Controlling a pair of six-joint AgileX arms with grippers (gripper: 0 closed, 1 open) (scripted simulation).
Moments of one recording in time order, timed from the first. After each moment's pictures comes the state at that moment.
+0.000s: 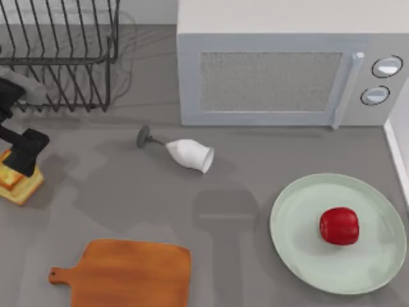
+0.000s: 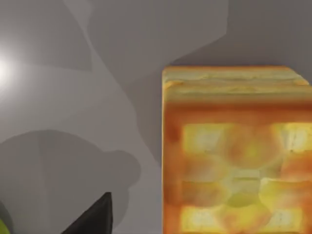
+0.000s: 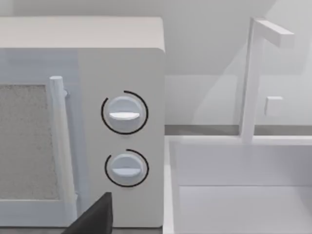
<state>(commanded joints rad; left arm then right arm) 0.04 1.93 1.41 -1.05 0.00 0.56 0.00 0.00 0.00 0.00 0.00 0.00</state>
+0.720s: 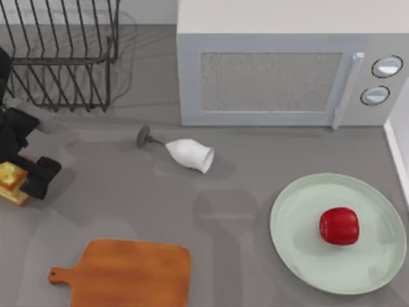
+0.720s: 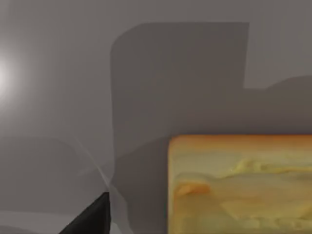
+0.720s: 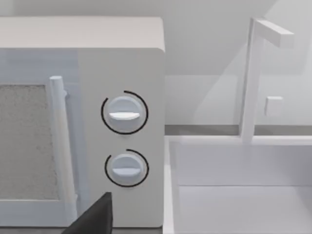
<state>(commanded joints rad) 0.04 2.04 1.27 -0.80 0.00 0.56 0.00 0.00 0.00 0.00 0.00 0.00</state>
